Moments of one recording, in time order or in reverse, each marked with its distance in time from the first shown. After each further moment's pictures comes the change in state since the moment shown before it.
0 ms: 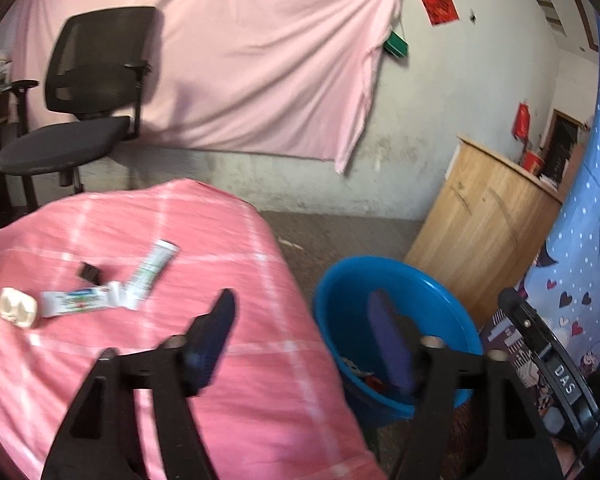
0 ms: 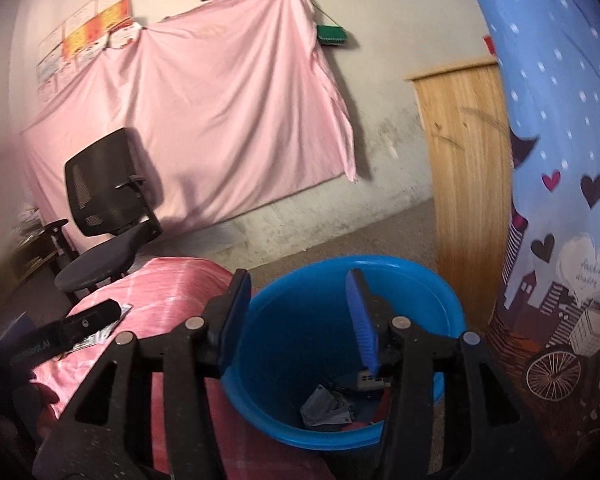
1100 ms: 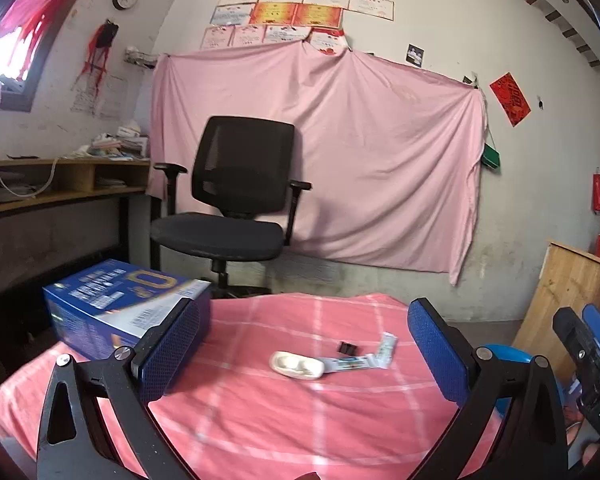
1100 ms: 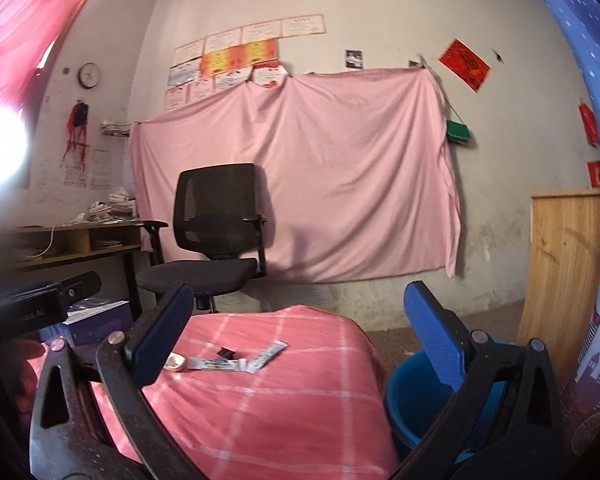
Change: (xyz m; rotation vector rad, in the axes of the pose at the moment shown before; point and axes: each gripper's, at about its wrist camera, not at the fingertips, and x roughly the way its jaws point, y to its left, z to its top) left arm -0.189 0.116 -0.036 -0.039 -0.425 0.395; right arm -0.064 0.171 -0.026 -0.277 -0.282 0.296
